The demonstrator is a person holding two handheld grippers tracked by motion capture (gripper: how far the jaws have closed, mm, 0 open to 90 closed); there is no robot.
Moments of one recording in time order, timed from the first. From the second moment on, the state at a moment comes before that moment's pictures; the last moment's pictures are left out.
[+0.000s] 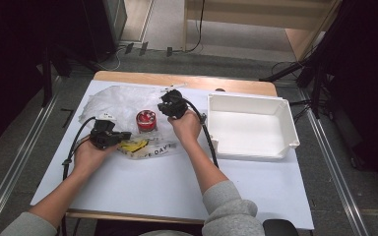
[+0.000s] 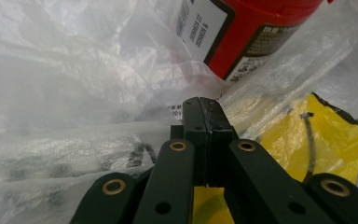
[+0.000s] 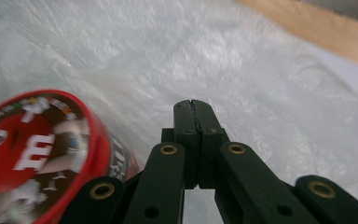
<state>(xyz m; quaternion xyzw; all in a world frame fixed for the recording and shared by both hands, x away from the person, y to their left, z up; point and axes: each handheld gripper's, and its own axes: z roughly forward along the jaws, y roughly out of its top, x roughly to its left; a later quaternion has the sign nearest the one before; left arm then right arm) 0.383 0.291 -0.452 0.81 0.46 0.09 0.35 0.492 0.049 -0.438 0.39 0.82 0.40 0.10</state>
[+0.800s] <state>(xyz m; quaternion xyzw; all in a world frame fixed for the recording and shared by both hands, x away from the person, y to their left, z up) 0.351 0.294 -0.459 0.83 0.43 0.10 0.35 0.517 0.054 -0.466 0.43 0.81 0.38 0.11</state>
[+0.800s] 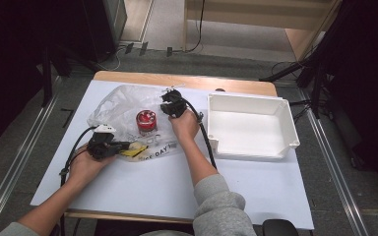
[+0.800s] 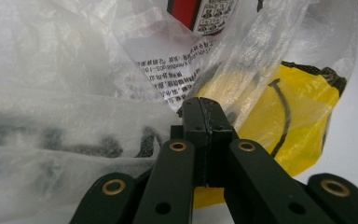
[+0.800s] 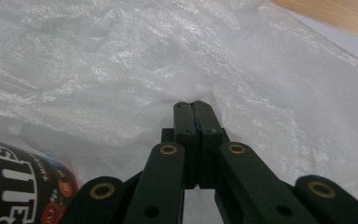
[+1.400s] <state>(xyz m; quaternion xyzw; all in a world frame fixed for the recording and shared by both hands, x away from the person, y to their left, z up) 0.344 0.312 -0.460 0.84 0.39 0.10 0.36 0.529 0.053 -0.470 0.44 0.81 0.37 0.13</state>
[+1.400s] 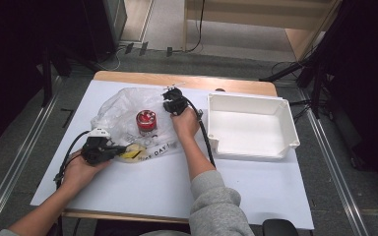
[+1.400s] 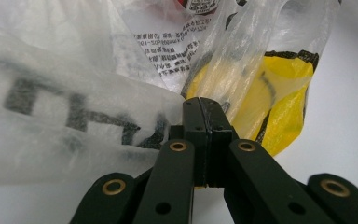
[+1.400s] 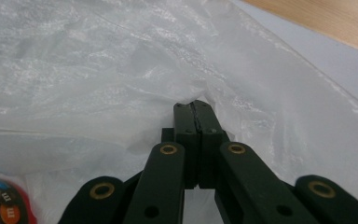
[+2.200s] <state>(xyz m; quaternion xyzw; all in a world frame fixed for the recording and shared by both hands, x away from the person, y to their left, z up) 0.325 0.320 -0.451 0.82 0.43 0.07 0.37 0.527 0.054 -0.460 0.47 0.80 0.36 0.14</state>
